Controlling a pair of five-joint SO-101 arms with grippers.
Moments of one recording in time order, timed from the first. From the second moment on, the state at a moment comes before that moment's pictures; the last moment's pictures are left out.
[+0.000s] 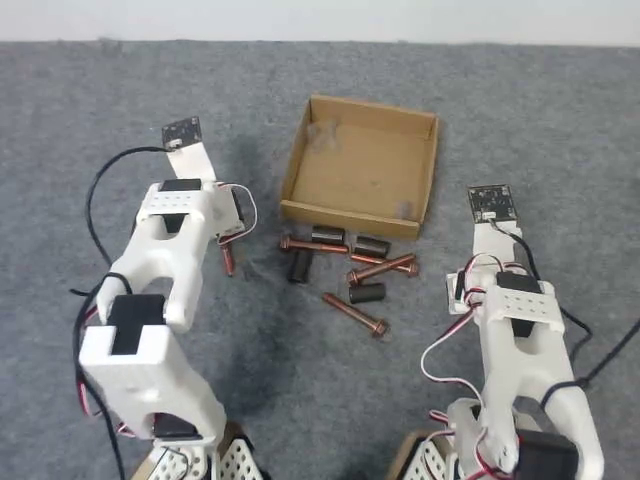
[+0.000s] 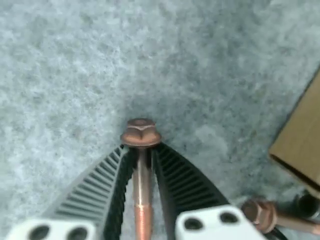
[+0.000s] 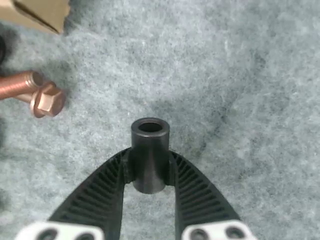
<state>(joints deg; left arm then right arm) -7.9 15.9 23.4 49.5 21.8 4.4 -25.6 62.8 40.6 11.8</state>
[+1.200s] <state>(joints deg) -8.1 24.5 10.3 63.1 19.5 4.4 -25.6 62.8 40.6 11.8</state>
